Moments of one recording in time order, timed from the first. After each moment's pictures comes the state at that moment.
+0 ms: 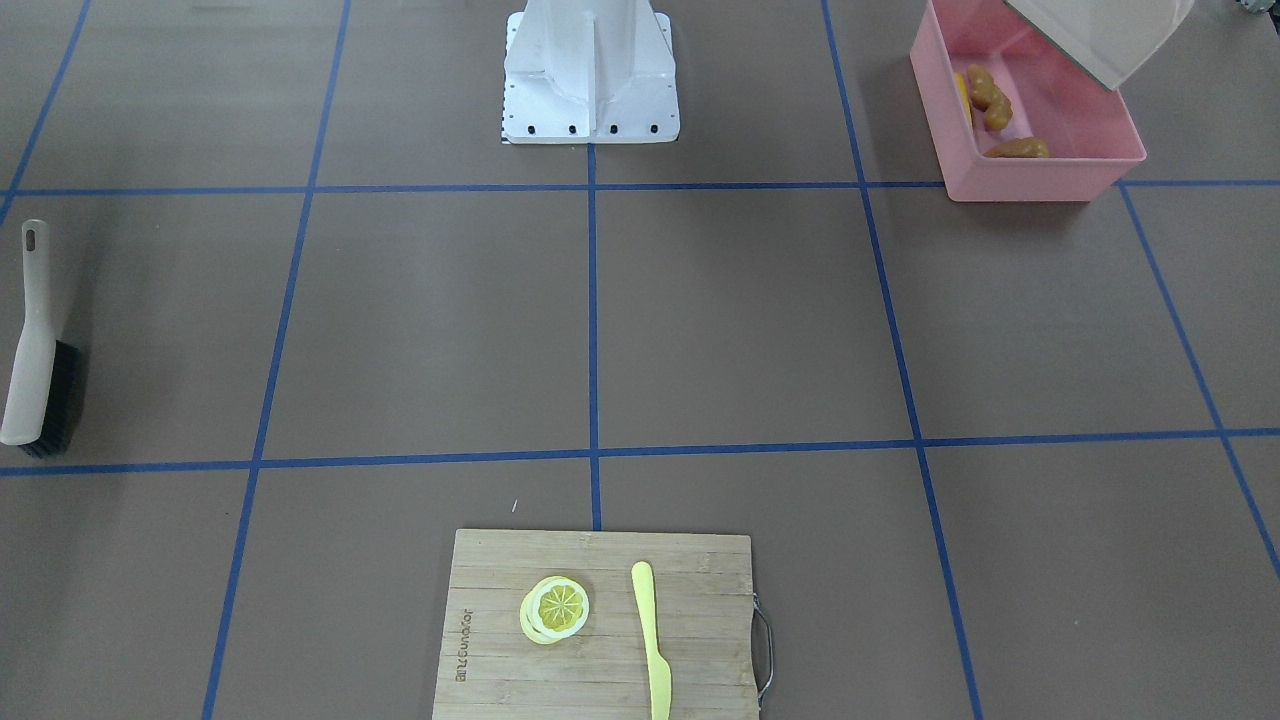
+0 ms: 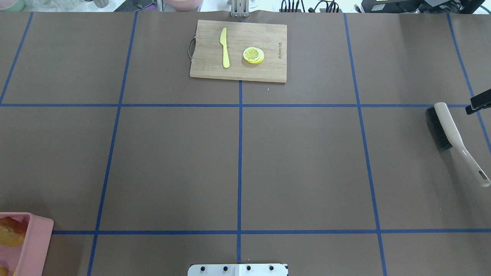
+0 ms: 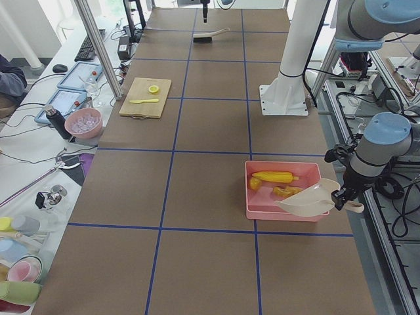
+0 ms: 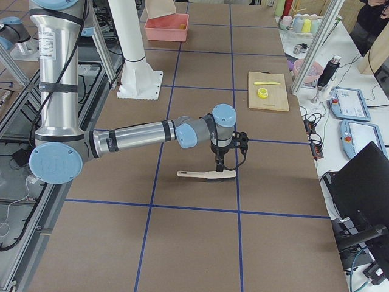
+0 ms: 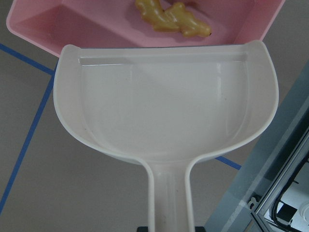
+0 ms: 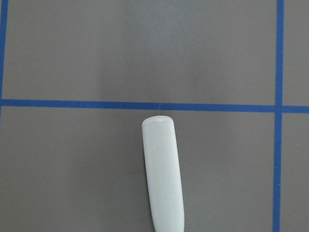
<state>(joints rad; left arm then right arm) -1.52 -0.12 -2.35 -2.24 -2.22 1.05 1.30 -1.61 1.80 -1.41 2.30 0.41</state>
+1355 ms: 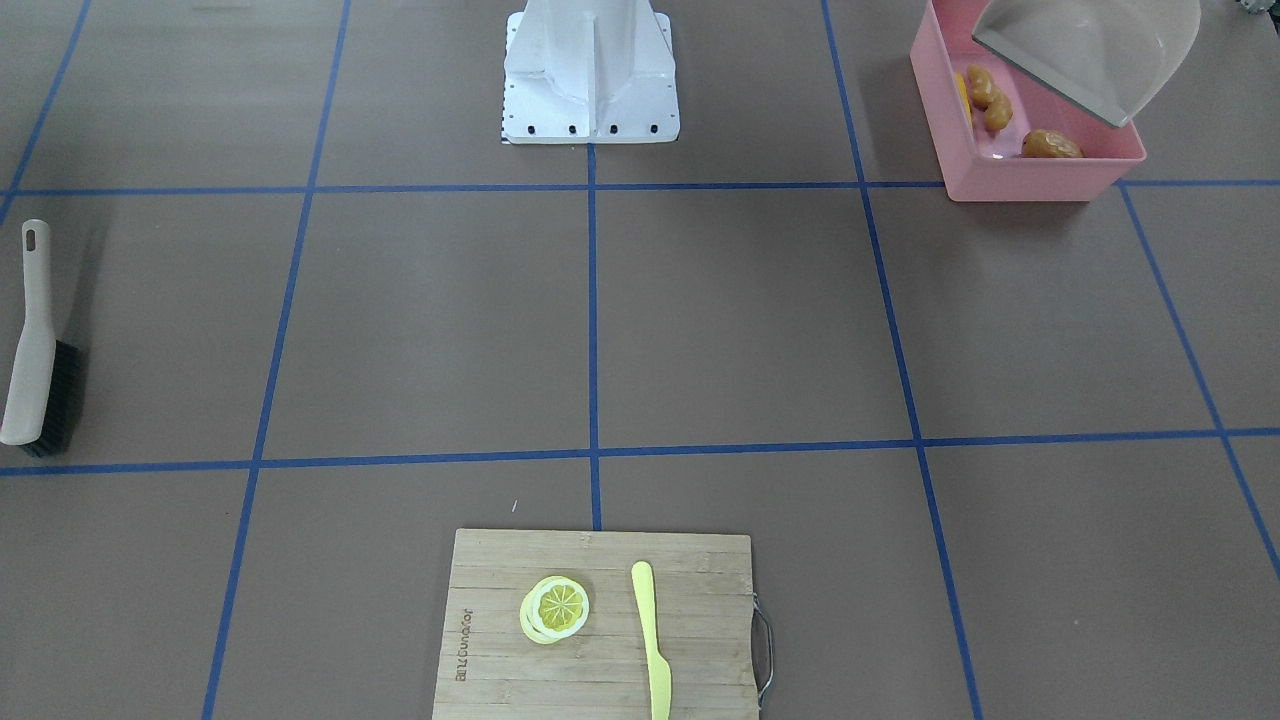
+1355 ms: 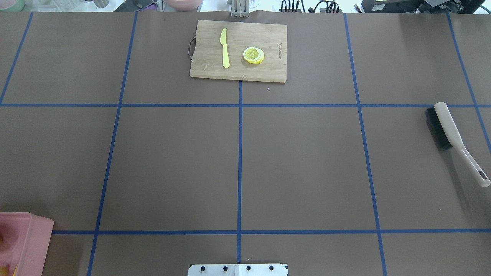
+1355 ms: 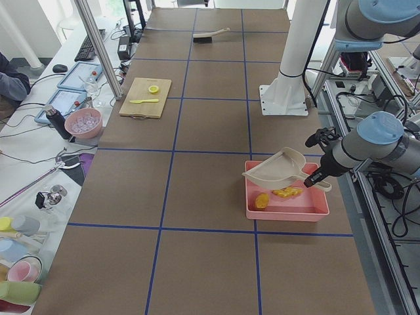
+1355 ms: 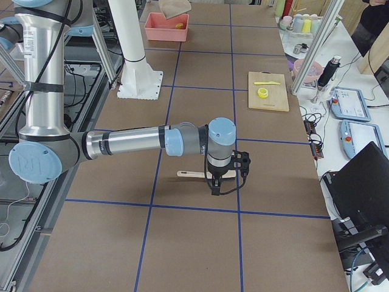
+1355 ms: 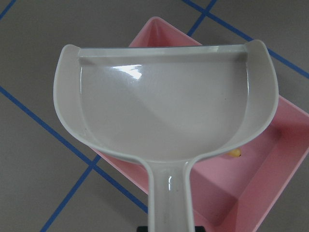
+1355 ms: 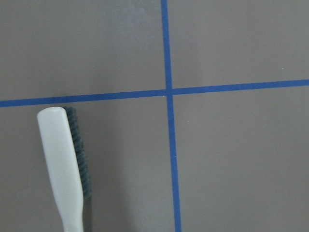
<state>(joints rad) -1.43 -0.29 -2.27 -2.64 -2.41 0.48 1.50 -1.64 1.78 -1.61 2.28 0.20</state>
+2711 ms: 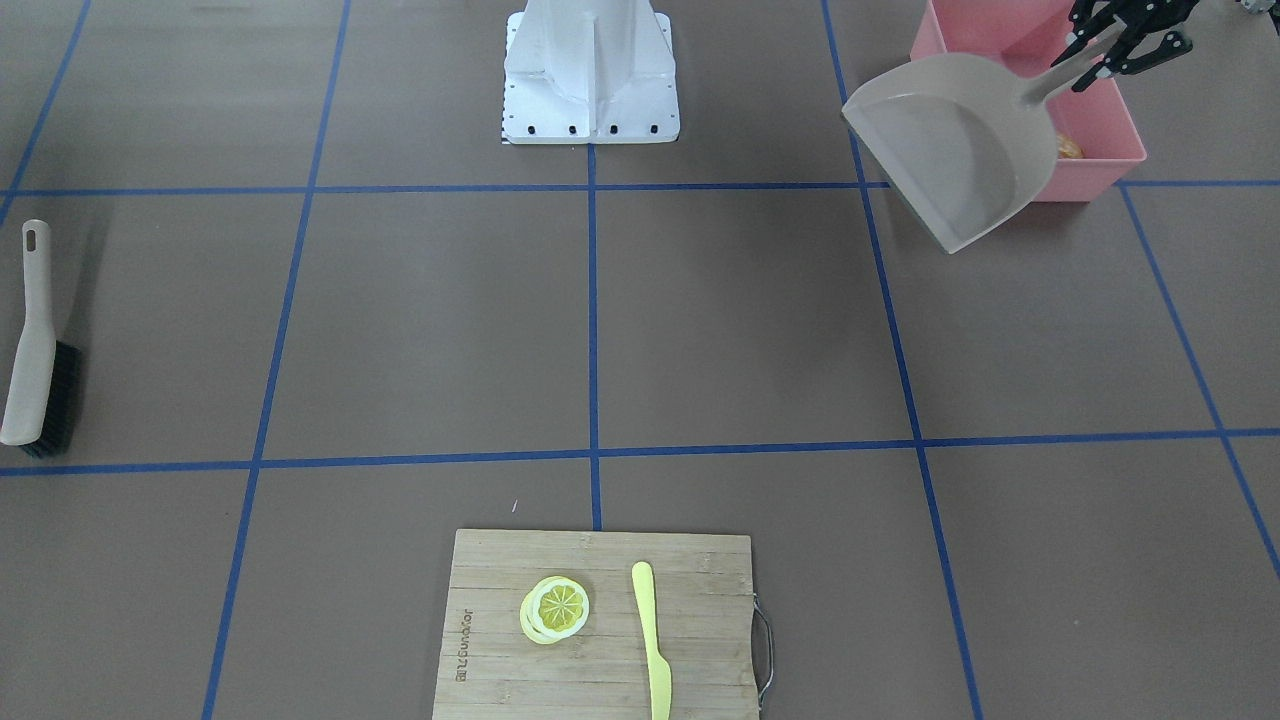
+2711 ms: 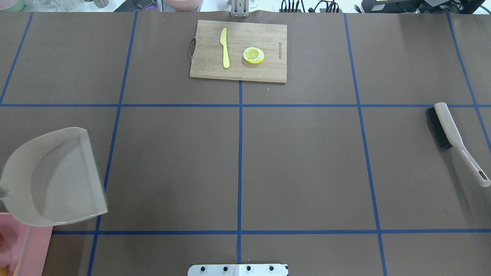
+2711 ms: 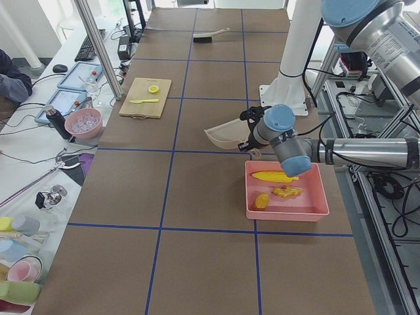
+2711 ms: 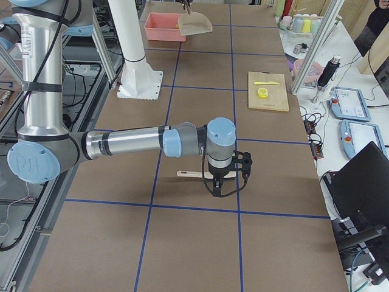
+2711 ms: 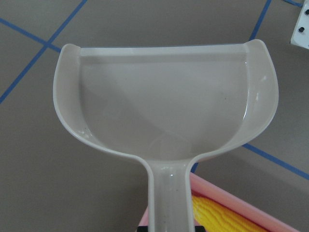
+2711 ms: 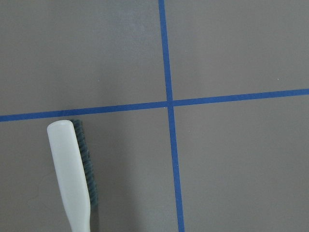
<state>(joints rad) -0.94 -0.97 -2.19 -2.65 -2.29 0.03 1.54 -1.63 1.78 -1.60 2.31 0.20</state>
